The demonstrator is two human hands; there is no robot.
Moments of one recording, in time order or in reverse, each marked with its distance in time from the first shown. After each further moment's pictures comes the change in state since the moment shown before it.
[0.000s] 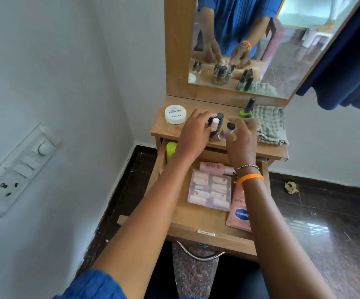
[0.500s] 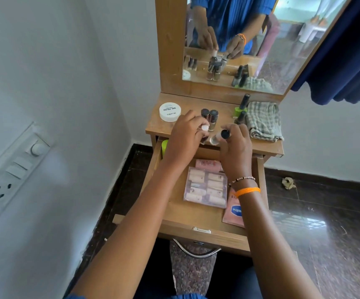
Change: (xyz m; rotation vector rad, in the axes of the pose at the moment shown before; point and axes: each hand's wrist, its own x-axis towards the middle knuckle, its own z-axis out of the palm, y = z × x) left_hand -0.022 0.005 -0.015 0.116 0.036 0.129; right_hand -0.028 -0.007 -0.011 0.028 -0.001 -0.096
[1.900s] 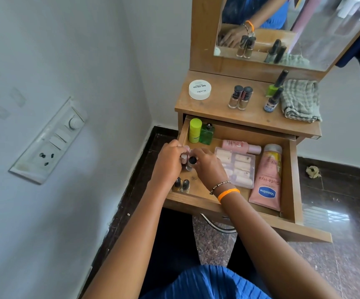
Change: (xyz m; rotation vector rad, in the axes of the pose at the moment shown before) left_hand -0.118 -0.078 -0.029 0.169 -0.238 -0.386; right_hand -0.094 -0.032 0.087 -0.115 -0.603 -0.081
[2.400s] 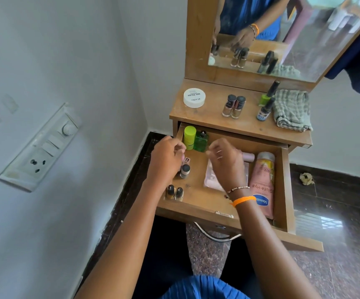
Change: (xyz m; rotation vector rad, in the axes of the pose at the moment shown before) left_hand 0.011 0.031 -0.026 -0.205 0.101 -0.071; right_hand 0.001 0.019 -0.050 0.208 0.349 0.045
